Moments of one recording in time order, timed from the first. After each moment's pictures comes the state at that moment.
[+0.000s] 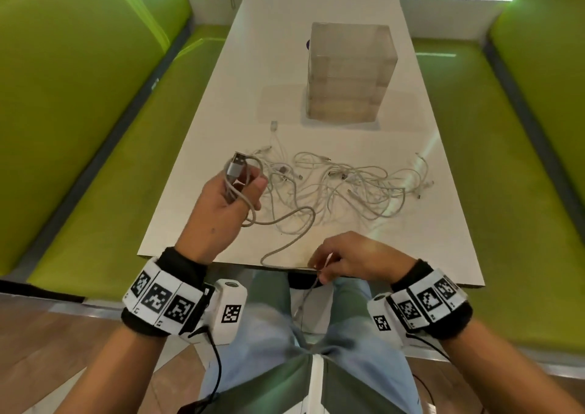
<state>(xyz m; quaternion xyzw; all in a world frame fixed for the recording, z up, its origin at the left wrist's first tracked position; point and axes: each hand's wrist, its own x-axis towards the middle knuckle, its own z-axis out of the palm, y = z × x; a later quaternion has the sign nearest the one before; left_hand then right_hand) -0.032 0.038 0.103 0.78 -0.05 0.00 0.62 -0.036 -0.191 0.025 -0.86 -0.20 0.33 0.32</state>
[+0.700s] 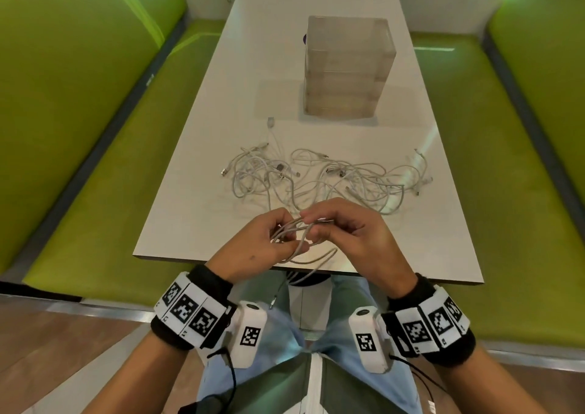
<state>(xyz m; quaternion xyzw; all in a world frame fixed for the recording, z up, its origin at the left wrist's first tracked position) -0.047 0.012 0.071 0.80 -0.08 -0.23 0.55 -0.060 -0.170 0.063 -0.71 -0.13 0.04 0.69</state>
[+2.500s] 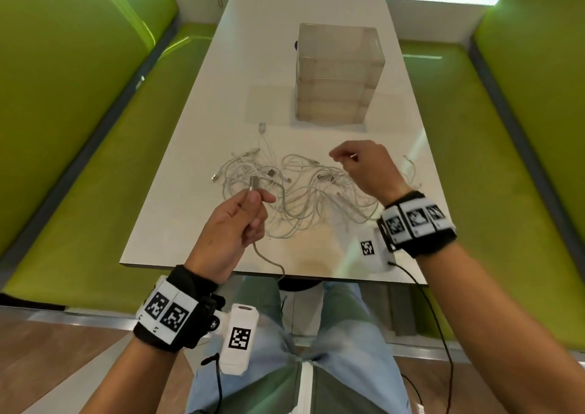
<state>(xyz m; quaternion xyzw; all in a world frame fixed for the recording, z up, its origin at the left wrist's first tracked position) -0.032 0.023 0.063 0.59 -0.02 -0.12 0.80 0.064 -0.218 0.064 -0.93 -0.04 -0.02 0.37</state>
